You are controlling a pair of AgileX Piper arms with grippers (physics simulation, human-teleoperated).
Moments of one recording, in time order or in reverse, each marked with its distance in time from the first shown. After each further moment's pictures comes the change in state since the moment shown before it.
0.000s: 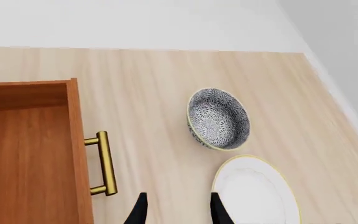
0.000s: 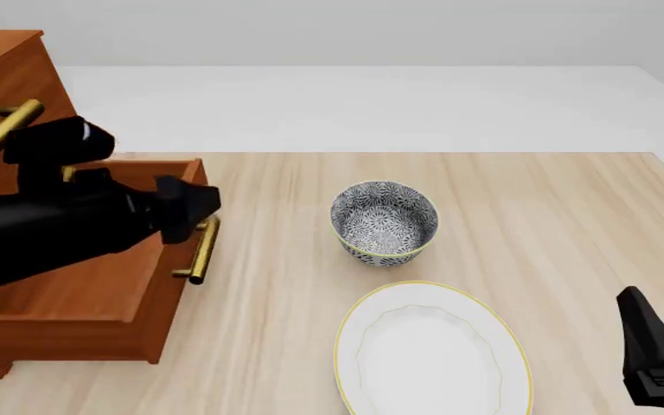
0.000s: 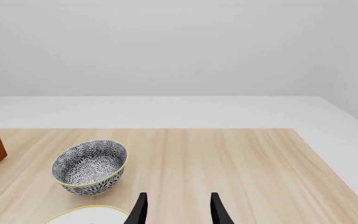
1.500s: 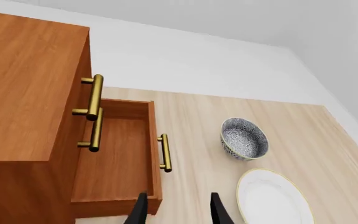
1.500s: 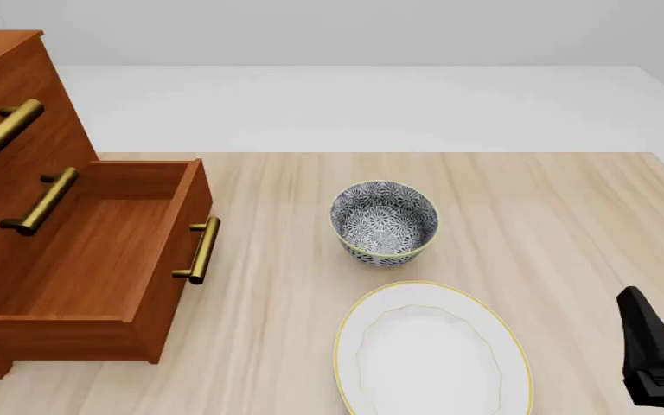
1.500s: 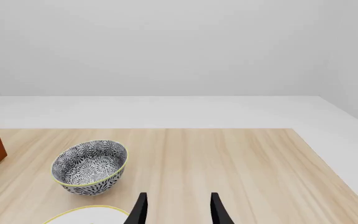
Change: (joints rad) left arm 0.283 -0.664 -0.222 0.658 0.134; right arm 0.000 0.000 0.000 0.000 0.000
